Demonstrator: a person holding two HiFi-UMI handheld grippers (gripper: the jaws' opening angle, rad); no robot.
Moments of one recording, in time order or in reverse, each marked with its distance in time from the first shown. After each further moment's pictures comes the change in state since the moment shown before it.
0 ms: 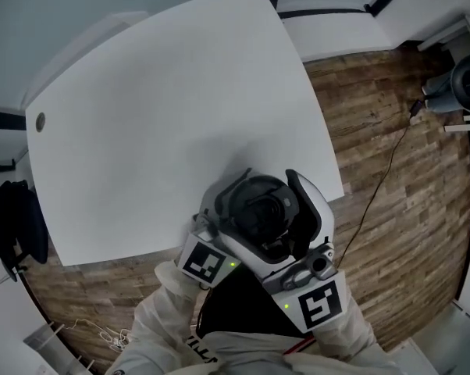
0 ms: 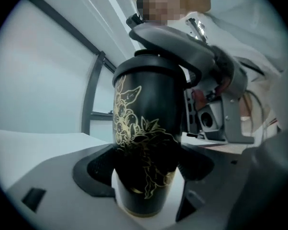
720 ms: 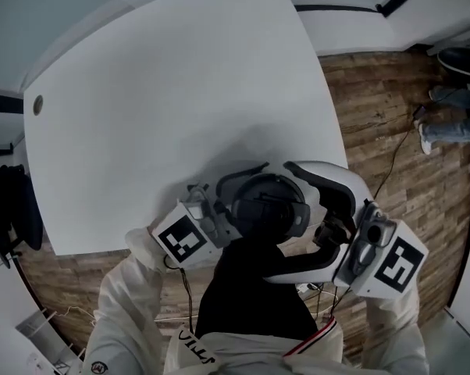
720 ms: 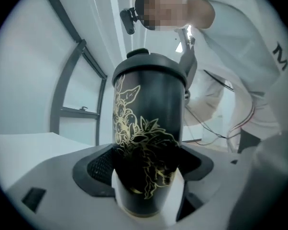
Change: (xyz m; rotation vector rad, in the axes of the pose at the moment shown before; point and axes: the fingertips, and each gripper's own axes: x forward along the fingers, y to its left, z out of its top) left arm -0.007 -0.009 0.003 0.083 -0.040 -0.368; right arm -0.023 0.027 -0.001 0.020 0.177 0.774
